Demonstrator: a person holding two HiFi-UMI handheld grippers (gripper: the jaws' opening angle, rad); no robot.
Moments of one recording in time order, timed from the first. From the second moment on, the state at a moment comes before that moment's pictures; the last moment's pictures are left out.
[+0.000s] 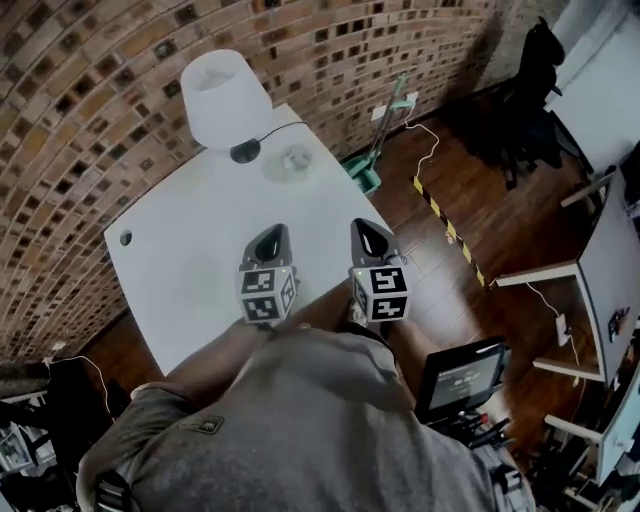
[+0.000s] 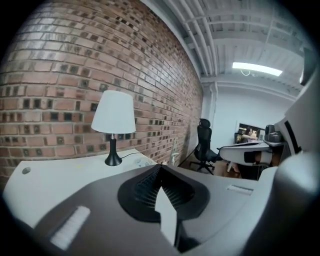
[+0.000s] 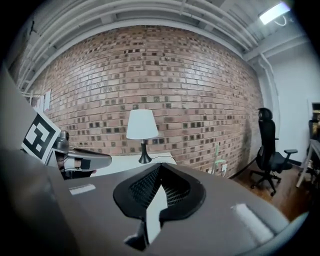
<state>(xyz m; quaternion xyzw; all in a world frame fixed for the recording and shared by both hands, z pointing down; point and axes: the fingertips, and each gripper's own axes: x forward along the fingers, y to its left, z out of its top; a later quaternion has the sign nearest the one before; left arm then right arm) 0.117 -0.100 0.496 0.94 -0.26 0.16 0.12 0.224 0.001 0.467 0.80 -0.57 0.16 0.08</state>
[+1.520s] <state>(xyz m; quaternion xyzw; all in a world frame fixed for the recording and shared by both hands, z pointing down) 0.183 -0.194 0.552 0.87 -0.41 0.21 0.17 0.282 -0.136 0.517 0.66 -0.71 0.19 0.16</state>
